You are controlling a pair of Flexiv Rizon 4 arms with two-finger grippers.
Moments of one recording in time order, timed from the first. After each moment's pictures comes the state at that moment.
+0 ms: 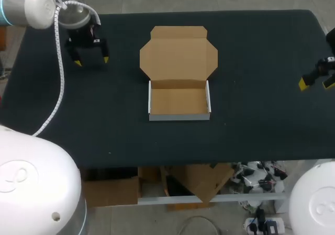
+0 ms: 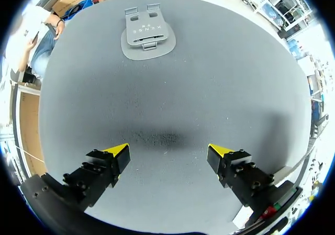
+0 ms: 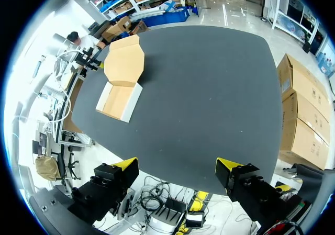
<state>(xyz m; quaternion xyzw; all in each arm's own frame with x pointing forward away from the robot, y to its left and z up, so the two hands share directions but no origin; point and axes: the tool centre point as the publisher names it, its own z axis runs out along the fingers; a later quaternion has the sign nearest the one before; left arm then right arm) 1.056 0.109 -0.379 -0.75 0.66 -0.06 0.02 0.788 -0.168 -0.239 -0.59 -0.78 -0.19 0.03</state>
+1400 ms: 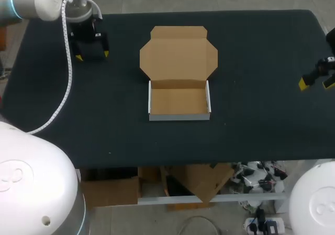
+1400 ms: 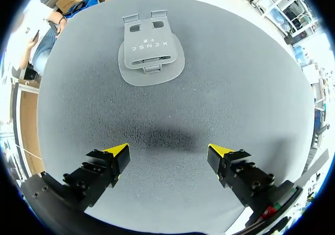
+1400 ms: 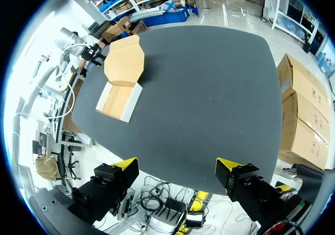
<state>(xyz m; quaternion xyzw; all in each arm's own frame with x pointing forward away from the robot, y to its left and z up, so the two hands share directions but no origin) 1.099 0.117 -0.391 -0.77 0.64 -0.05 0.02 0.788 -0.169 -0.239 -0.59 -0.78 -0.19 0.03</state>
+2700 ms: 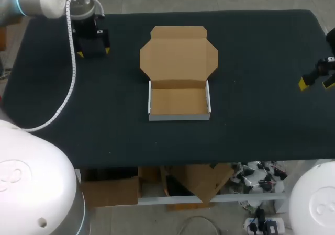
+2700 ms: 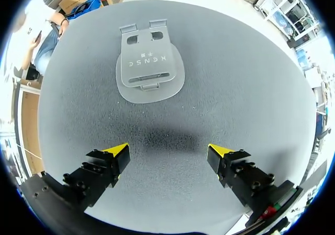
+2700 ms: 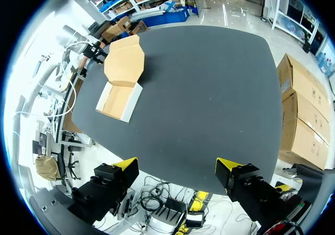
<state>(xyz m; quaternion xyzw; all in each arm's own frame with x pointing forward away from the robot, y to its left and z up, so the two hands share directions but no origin) 1.120 0.117 -0.393 -0.77 0.63 -0.05 0.03 0.788 -0.169 -0.239 -0.59 -0.78 -0.19 0.03</state>
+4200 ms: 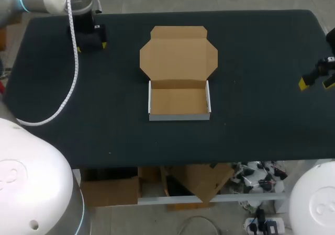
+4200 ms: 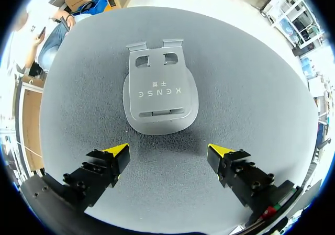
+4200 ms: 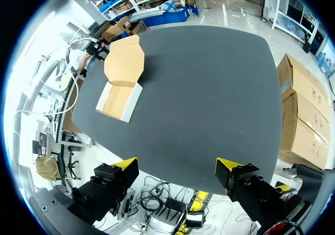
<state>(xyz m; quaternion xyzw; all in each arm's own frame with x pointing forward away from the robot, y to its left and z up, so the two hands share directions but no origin) 1.153 0.135 -0.396 -0.79 0.61 -0.05 0.04 0.788 -0.169 -0.239 -0.59 -0.78 -0.19 0.03</state>
